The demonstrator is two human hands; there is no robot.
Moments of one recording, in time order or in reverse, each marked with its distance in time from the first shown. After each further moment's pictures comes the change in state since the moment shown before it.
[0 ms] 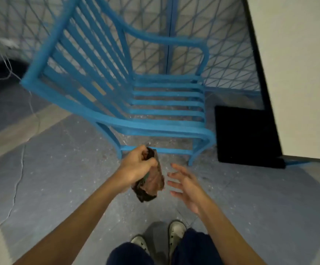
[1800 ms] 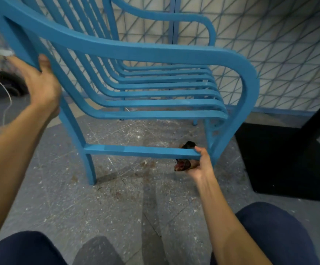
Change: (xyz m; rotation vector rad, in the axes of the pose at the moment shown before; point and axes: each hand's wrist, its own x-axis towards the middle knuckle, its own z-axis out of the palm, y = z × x) left_hand 0.303 -0.172 -0.124 -0.379 1.314 0.700; right_hand 0.380 0.095 -0.097 0.799 0.090 -0.346
